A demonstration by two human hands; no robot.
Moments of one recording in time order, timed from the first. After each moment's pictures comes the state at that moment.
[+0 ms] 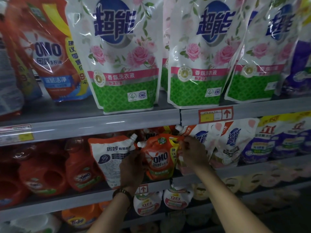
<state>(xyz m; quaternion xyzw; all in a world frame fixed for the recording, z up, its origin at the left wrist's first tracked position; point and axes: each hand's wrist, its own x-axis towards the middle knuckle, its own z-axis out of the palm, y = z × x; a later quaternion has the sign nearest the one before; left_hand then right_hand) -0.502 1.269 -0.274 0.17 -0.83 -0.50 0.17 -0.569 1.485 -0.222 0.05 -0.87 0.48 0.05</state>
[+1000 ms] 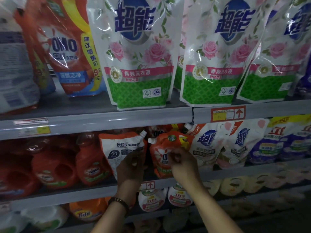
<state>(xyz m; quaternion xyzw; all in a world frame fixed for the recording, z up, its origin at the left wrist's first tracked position) -0.469 1.244 -0.273 0.19 -0.79 -0.56 0.18 -0.508 1.428 -0.237 0.06 -0.87 0.49 0.03</state>
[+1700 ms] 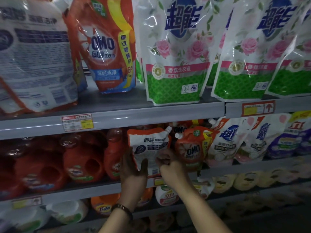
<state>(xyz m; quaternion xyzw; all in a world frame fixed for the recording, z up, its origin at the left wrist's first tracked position) -0.424 1.163 -0.291 0.20 -0.80 -0.52 0.23 -0.455 1.305 -0.236 0.05 -0.82 0.57 -0.07</state>
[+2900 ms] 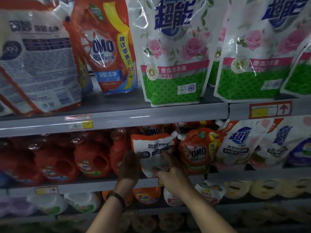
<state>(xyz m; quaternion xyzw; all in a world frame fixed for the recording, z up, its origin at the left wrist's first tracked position) -0.444 1.146 -0.281 0.25 -0.71 -0.63 0.19 -0.459 1.324 -0.241 0.14 -0.80 0.55 -0.19</state>
